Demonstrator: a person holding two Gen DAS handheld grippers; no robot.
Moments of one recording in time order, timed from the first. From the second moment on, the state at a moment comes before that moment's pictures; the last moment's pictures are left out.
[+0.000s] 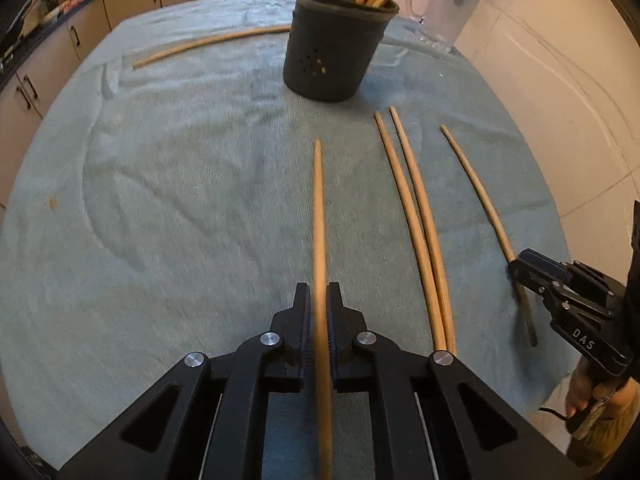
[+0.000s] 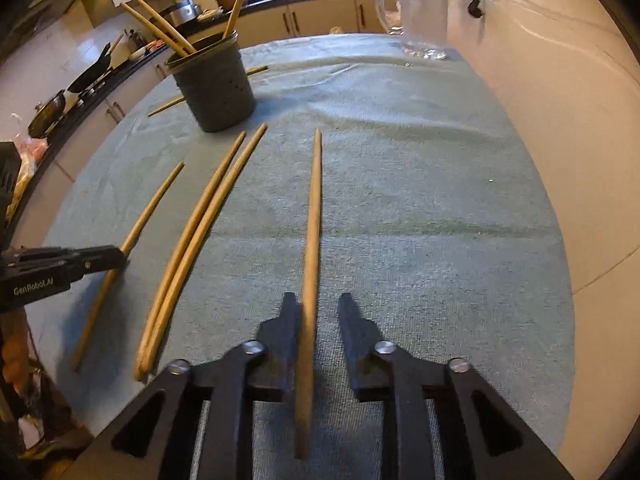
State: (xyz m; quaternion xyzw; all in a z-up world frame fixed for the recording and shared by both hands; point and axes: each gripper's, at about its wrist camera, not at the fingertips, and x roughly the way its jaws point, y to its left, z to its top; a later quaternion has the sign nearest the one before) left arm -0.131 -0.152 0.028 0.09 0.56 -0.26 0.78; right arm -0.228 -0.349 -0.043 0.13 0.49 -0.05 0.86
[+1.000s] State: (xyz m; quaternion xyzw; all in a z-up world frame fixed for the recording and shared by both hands) left arm -0.070 -0.208 0.024 0.09 0.52 -0.27 0.81; right arm -0.083 -0.375 -0.037 0.12 0.52 -0.07 0.84
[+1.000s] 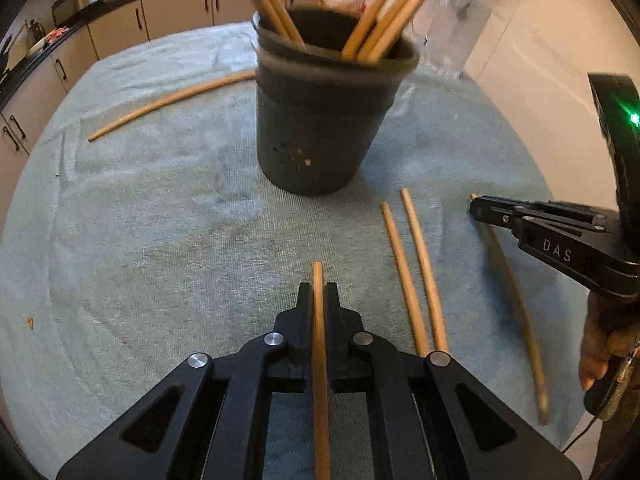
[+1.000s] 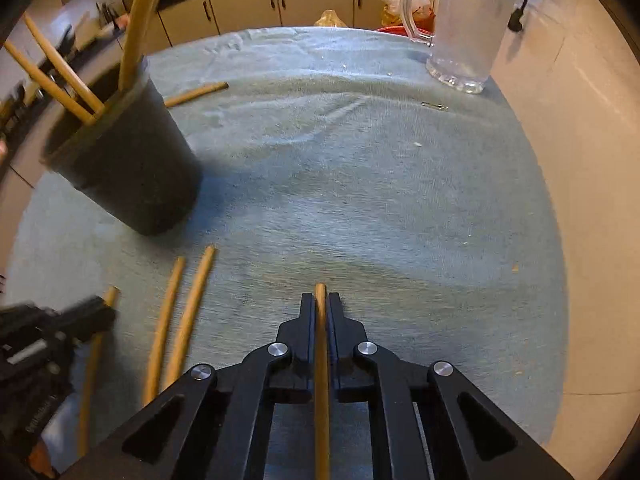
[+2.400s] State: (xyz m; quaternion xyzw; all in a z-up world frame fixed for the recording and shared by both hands) left arm -0.254 -0.080 0.194 -0.01 0.26 -0.26 0.93; right arm -0.311 -0.308 0.124 0.09 0.23 -0.06 0.97
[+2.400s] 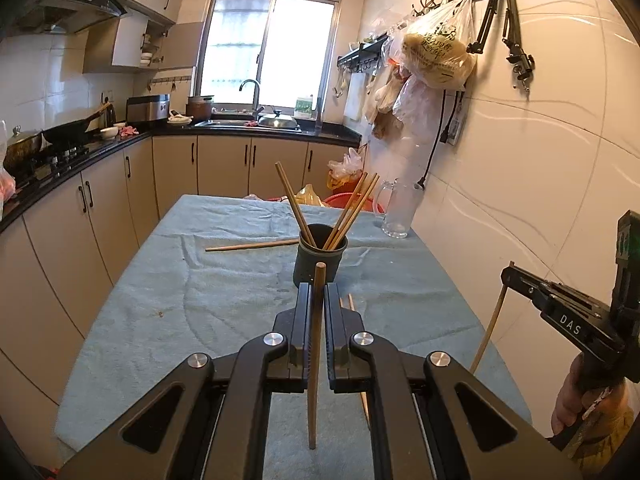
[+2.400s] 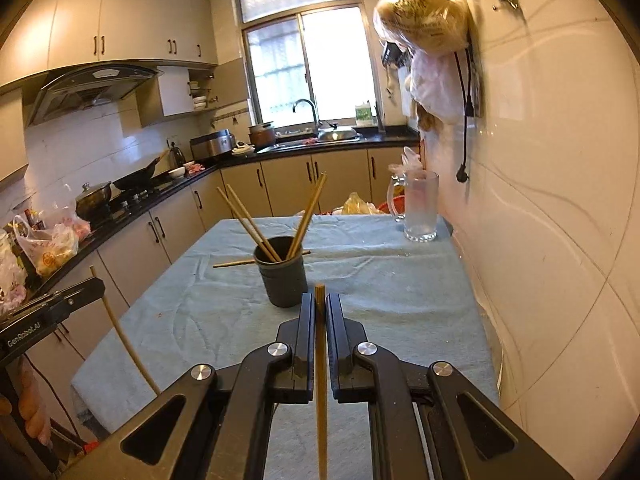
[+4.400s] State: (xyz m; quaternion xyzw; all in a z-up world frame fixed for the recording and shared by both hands) left arm -0.079 -0.156 0.302 -0.03 0.22 -0.27 0.94; right arm -0.146 -0.363 0.206 0.20 0.11 -0.03 0.97
